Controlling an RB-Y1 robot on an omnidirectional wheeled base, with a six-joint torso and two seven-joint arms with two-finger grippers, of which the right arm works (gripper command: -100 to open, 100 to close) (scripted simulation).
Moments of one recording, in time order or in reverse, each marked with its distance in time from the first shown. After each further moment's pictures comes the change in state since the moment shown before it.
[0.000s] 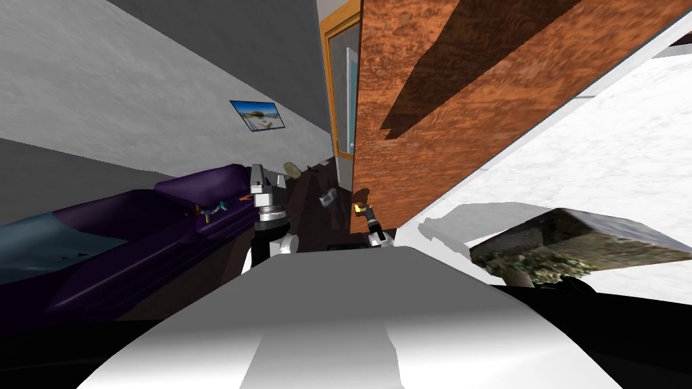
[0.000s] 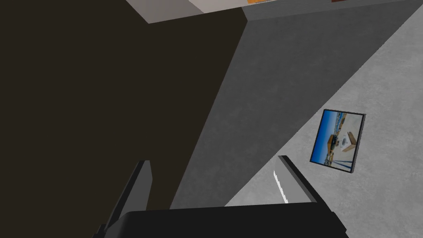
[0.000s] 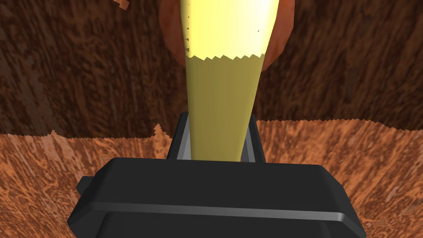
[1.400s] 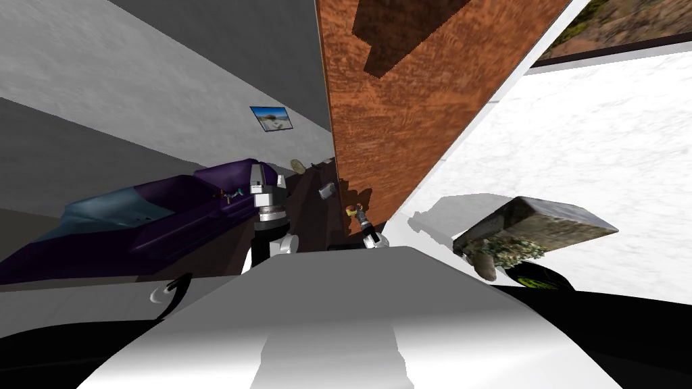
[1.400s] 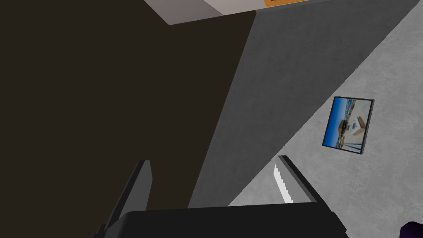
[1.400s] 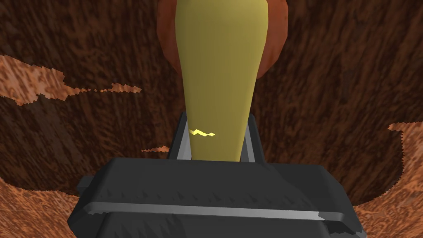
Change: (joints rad) arm 0.001 0.027 0.151 -0.003 0.059 0.001 -0.052
